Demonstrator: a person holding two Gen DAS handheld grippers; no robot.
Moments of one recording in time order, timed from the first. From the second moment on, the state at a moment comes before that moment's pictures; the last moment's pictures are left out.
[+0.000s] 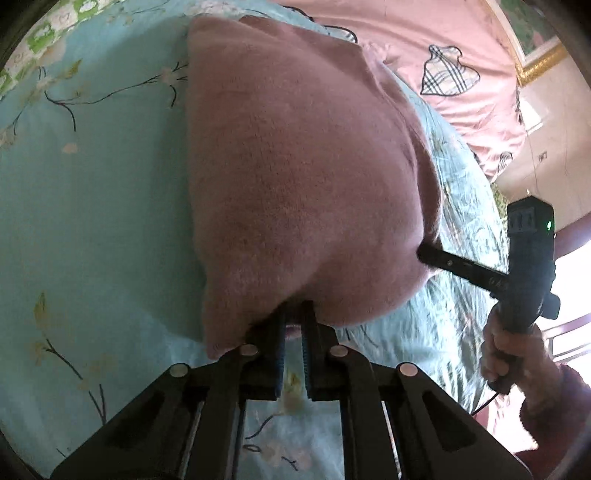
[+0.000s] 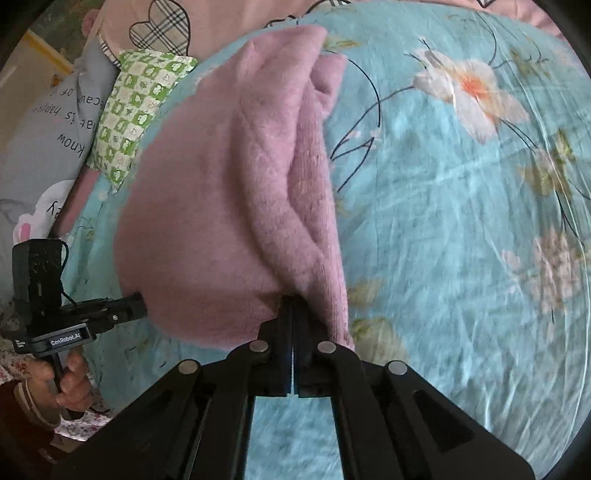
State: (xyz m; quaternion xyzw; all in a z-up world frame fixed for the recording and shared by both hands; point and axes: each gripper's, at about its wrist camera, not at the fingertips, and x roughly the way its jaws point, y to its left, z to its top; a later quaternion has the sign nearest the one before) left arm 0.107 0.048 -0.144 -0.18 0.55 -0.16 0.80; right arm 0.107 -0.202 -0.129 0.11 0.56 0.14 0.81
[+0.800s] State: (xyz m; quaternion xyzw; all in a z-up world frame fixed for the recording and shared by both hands) left arm 0.000 0.055 -0.100 -0.05 0.51 -0.05 0.86; right arm 0.006 -0.142 -0.074 0.04 0.51 0.13 0.85
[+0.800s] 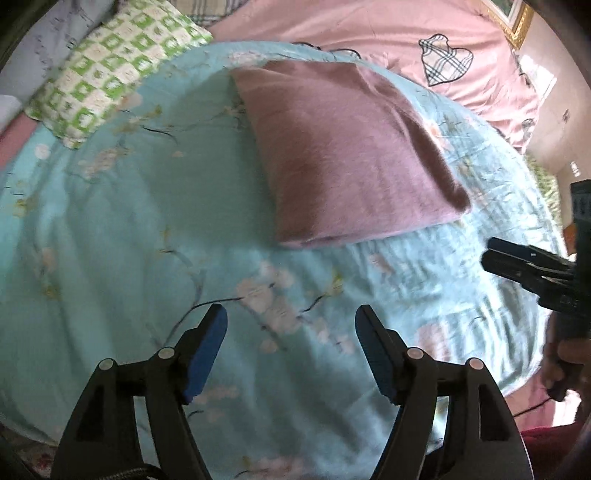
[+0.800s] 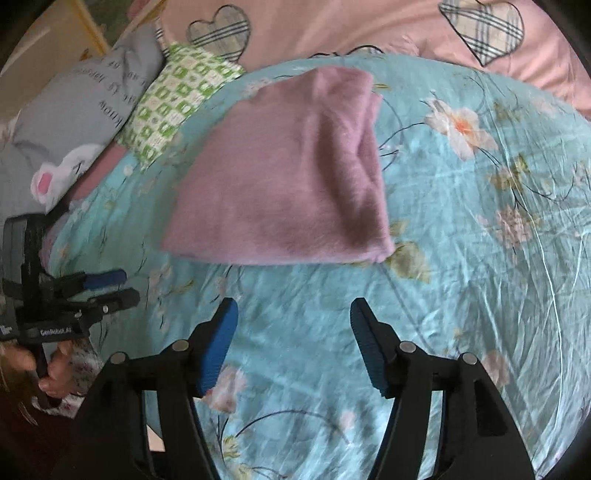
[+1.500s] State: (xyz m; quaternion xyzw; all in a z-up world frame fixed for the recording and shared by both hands) left arm -0.013 0.046 -0.032 0.04 0.39 0.02 0.92; right arm -0.028 -0.115 0.000 -0.04 0.33 0.12 0.94
